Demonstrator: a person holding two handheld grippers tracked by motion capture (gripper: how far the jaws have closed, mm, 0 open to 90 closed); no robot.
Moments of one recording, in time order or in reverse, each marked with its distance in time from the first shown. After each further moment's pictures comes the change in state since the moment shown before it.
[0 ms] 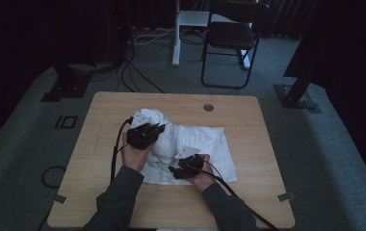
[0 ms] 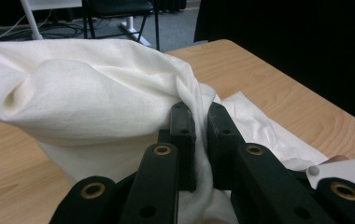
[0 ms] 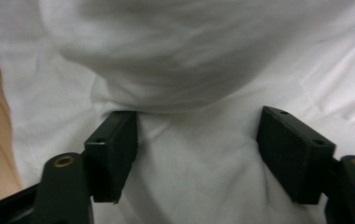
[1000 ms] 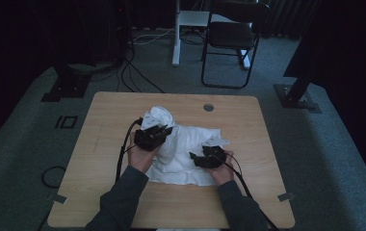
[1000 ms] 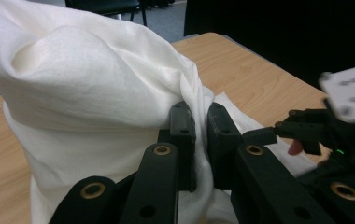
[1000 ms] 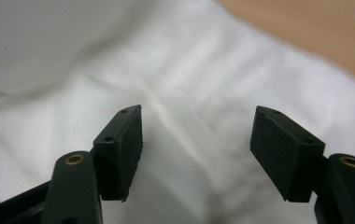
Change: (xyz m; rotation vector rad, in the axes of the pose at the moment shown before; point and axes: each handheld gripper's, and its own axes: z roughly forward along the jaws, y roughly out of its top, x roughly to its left) left arm -0.020 0.004 0.009 0.022 -0.032 0.059; right arm -0.059 -0.024 -0.045 -0.036 -0.137 0.279
